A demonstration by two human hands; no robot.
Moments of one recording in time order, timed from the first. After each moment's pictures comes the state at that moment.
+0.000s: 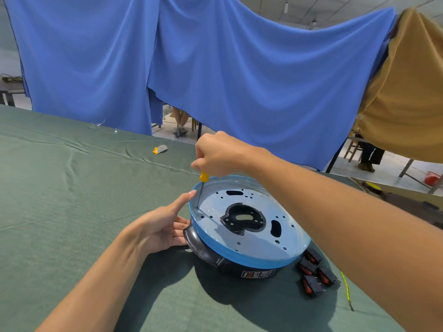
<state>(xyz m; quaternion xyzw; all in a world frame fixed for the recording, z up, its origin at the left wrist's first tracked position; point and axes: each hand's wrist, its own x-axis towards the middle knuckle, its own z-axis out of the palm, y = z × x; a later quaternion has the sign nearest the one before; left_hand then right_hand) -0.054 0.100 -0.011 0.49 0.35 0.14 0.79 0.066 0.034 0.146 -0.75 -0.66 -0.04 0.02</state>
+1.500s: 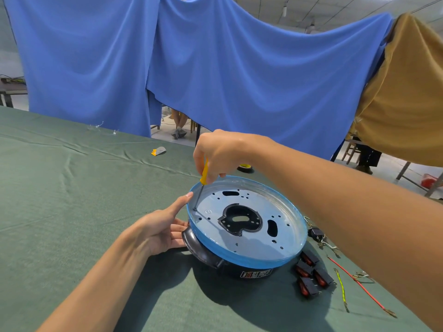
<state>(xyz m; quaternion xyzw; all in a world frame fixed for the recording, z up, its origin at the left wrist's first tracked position) -0.052 0.090 -0.006 0.47 0.38 0.17 0.78 0.060 0.019 0.171 -0.73 -0.68 0.01 -0.07</state>
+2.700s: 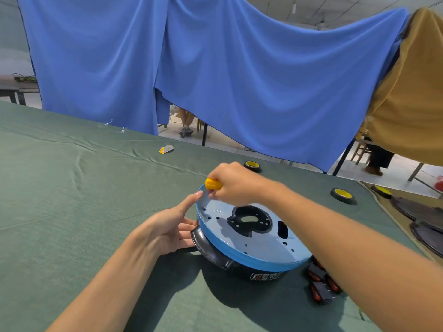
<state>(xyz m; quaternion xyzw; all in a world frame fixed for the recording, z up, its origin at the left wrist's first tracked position) -0.053 0.087 -0.005 0.45 0.39 0.17 0.78 0.079 0.012 0.103 -0.74 -0.67 0.07 0.09</state>
